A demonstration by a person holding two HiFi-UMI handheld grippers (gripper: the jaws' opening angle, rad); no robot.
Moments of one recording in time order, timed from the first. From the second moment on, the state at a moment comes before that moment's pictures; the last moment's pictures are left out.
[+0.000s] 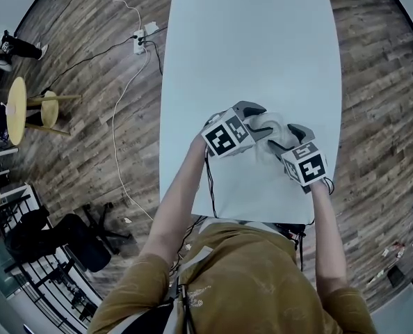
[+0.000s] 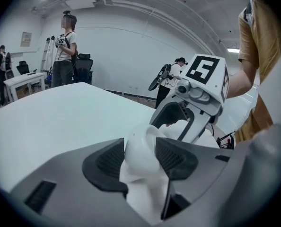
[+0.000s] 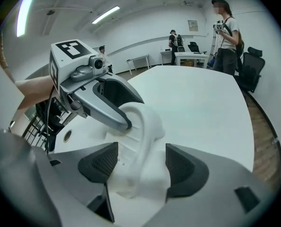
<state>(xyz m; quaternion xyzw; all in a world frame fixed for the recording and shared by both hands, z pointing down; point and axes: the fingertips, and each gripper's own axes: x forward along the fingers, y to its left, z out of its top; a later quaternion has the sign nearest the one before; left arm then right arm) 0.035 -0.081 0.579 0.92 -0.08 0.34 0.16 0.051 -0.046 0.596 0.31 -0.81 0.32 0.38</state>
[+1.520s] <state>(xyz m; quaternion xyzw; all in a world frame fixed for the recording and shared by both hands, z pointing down) -0.036 -0.049 0.436 0.84 -0.51 0.17 0.02 0.117 -0.025 0.484 0.51 -0.81 0.19 0.21</state>
